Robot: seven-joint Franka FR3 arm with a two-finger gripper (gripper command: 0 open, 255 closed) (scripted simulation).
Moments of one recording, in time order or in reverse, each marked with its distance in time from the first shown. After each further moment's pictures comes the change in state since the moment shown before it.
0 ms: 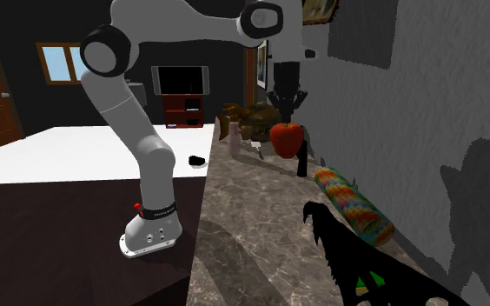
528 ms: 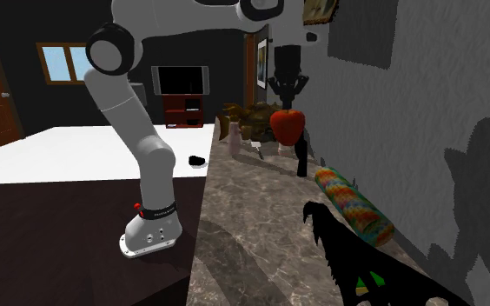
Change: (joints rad) arm 0.009 0.034 0.007 0.136 0.017 -0.103 -0.017
